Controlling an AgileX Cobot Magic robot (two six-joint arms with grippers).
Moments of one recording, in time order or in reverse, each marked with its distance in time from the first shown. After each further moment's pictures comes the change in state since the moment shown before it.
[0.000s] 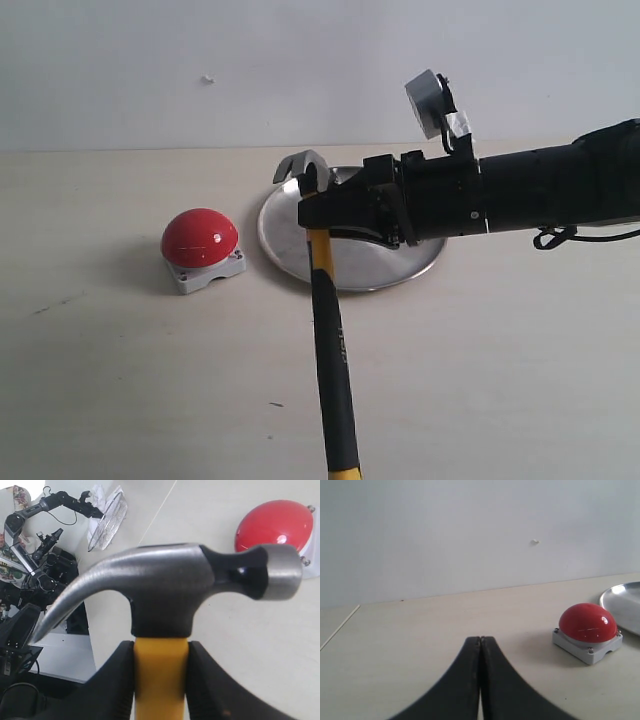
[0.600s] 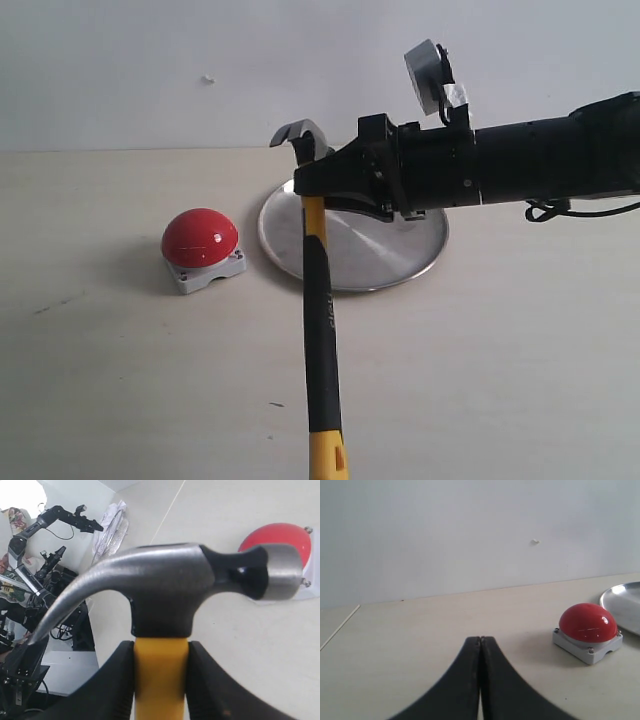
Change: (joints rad) left arm 0.000 0.000 0.000 0.000 0.000 0.000; right arm 0.000 0.000 -0.075 0.000 -0.022 0.116
